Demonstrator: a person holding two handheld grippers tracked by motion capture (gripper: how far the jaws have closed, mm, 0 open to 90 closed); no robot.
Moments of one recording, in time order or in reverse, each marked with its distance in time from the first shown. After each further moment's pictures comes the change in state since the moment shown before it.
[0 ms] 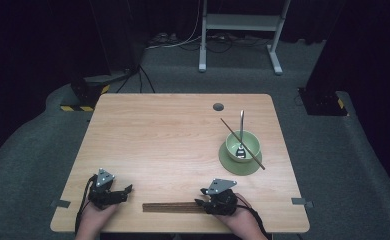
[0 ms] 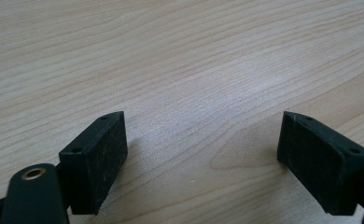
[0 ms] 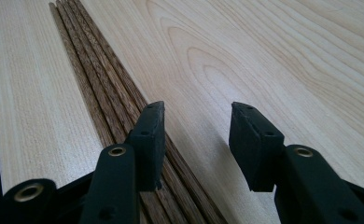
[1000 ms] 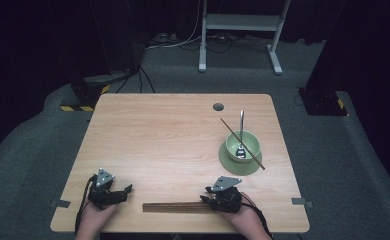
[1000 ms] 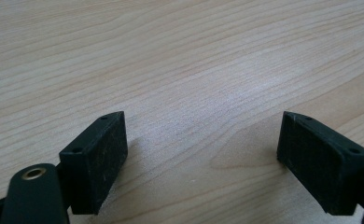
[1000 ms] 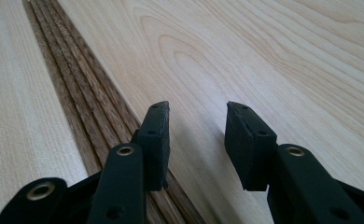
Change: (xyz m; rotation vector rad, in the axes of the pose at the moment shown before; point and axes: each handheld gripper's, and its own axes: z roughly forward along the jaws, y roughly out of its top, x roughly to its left) left arm 0.000 0.000 0.000 0.000 0.003 -0.003; right arm -0.013 -0.007 -0.005 0.012 -0.030 0.042
